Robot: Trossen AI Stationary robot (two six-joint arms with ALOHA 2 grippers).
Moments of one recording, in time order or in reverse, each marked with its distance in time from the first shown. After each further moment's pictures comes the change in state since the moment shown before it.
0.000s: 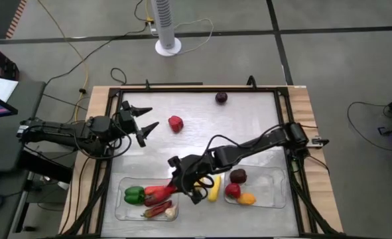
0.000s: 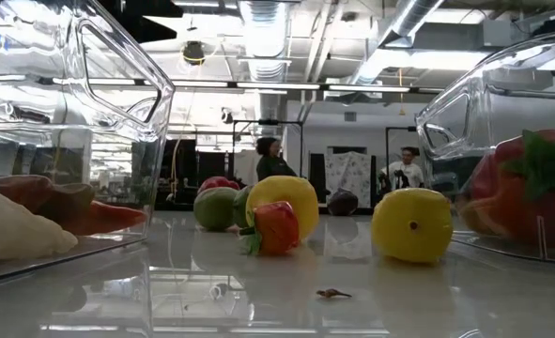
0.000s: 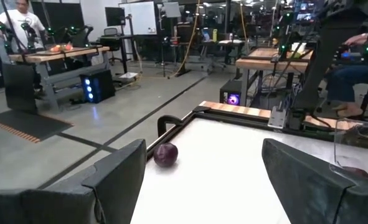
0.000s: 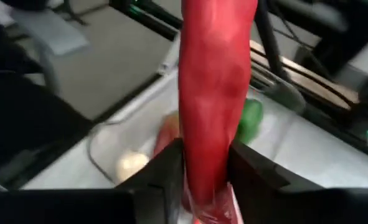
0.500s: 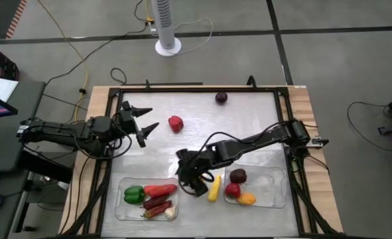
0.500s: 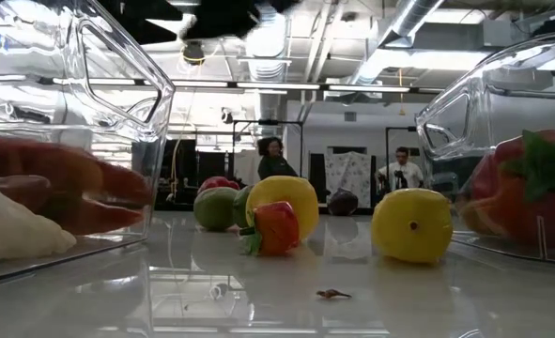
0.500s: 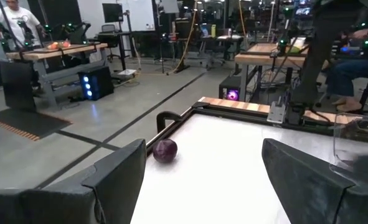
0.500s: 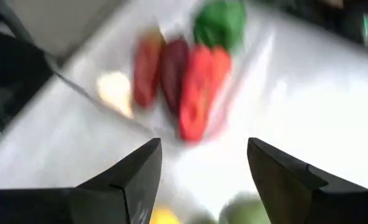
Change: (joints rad) left arm 0.000 0.000 0.000 -0.019 0.005 -0.001; right arm -0.040 -0.034 0.000 -0.306 0.112 0.081
